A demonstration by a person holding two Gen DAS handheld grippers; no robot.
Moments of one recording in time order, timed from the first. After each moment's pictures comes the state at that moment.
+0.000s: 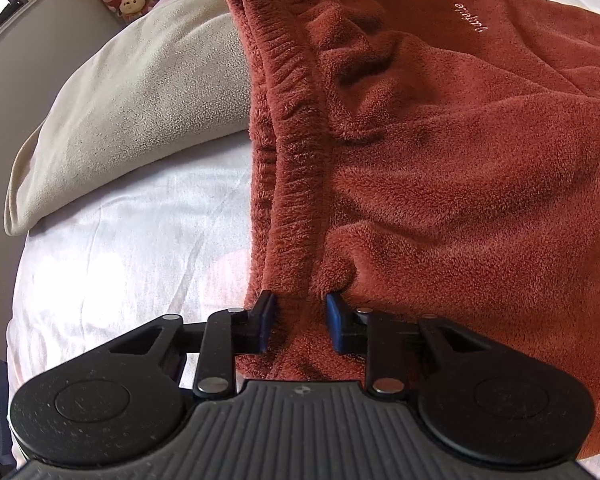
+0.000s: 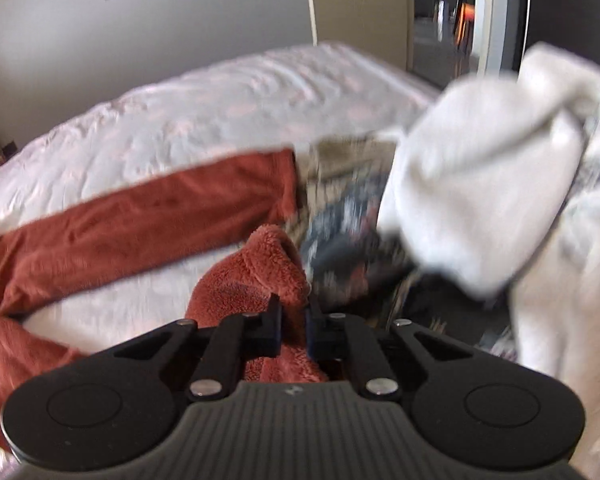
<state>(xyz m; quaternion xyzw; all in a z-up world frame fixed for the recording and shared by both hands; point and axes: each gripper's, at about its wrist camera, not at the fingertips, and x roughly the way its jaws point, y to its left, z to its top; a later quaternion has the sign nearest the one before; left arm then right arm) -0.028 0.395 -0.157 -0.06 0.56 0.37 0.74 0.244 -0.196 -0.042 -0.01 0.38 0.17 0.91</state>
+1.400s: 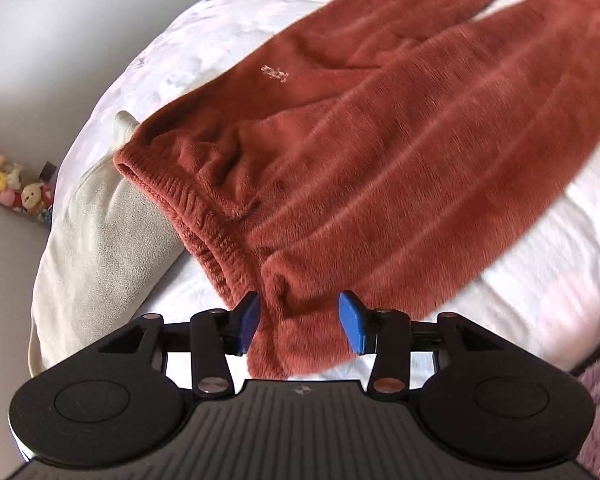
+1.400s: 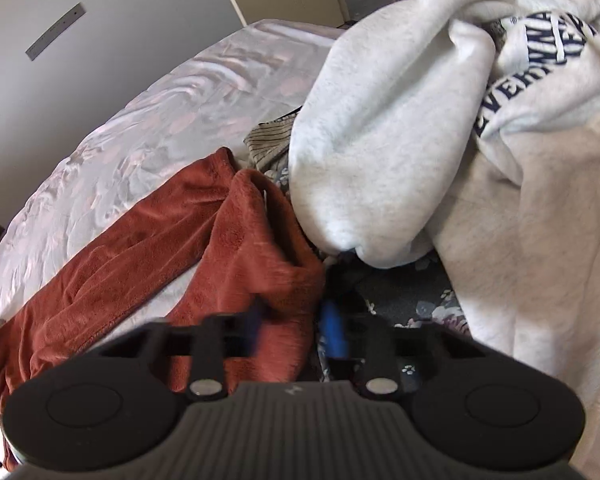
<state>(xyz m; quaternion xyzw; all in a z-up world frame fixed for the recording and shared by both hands) -0.052 0.346 -0.112 0.18 0.56 0.14 0.80 0.268 -0.247 -0.074 0.13 0.46 0.10 0.87</state>
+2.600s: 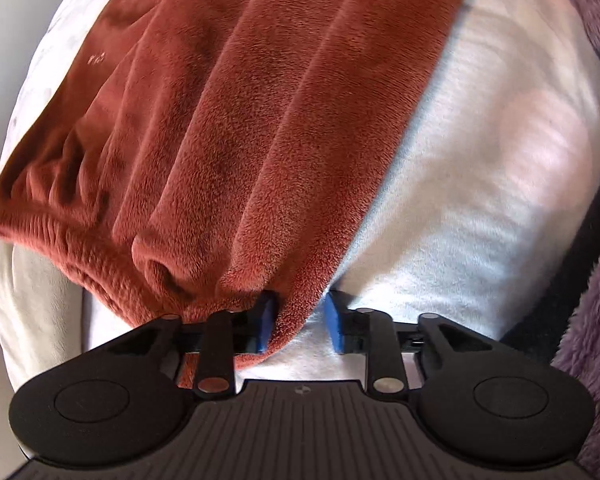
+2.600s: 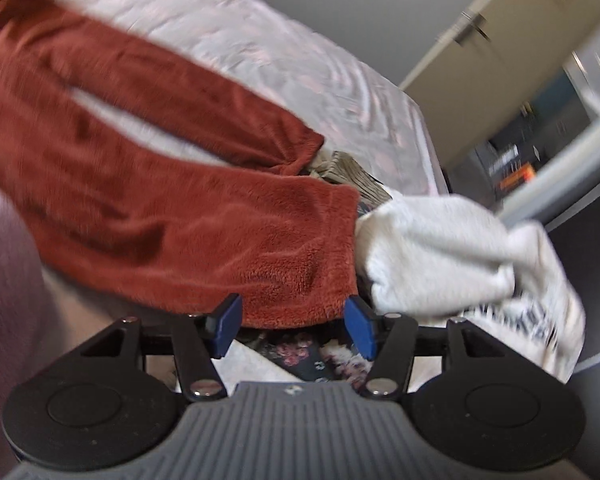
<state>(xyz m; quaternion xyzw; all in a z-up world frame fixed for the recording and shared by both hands) -0.066 0.313 -0.200 0.31 0.63 -0.01 0.71 0.175 -0.197 -0.069 -0.44 0.31 0.25 0.81</state>
